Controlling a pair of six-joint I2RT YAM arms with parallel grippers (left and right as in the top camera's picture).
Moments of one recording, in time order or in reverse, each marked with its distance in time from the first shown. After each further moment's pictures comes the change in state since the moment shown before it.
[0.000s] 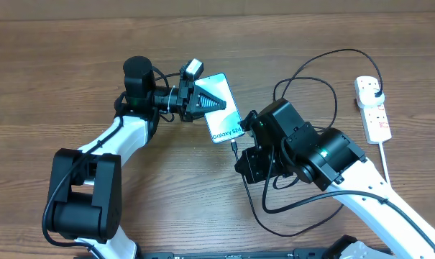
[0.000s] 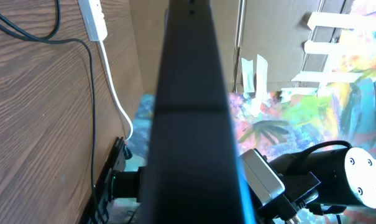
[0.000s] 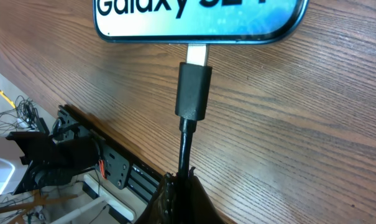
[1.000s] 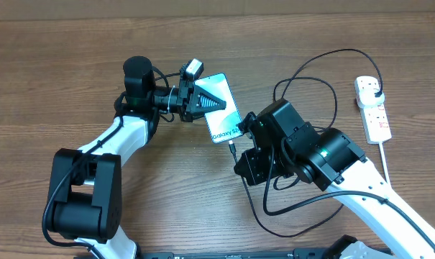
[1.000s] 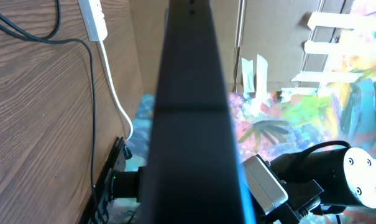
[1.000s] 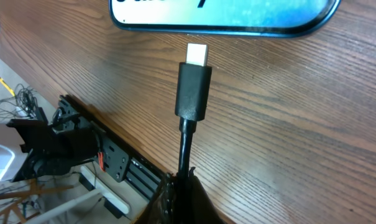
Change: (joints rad) left arm 0.000 0.000 0.000 0.000 0.000 0.000; right arm 0.000 0.000 0.000 -0.007 -0.022 -0.054
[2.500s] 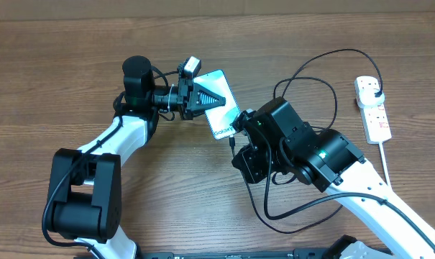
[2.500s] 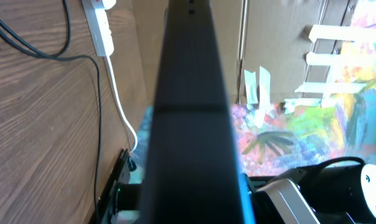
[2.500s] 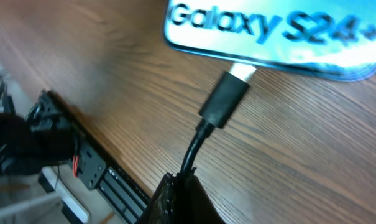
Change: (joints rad) left arm 0.003 0.000 0.001 -0.004 -0.045 0.016; right arm 0.011 0.000 0.000 0.072 0.041 -0.165
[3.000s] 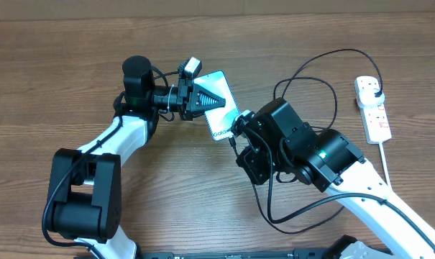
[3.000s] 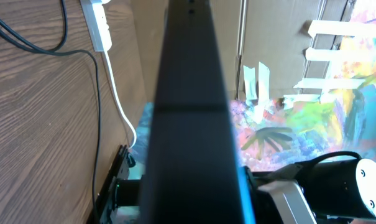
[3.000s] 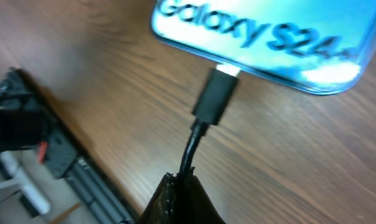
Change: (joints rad) left arm 0.000 0.000 0.000 0.000 0.013 0.000; right arm -0.001 0.000 0.000 -0.021 0.089 -0.129
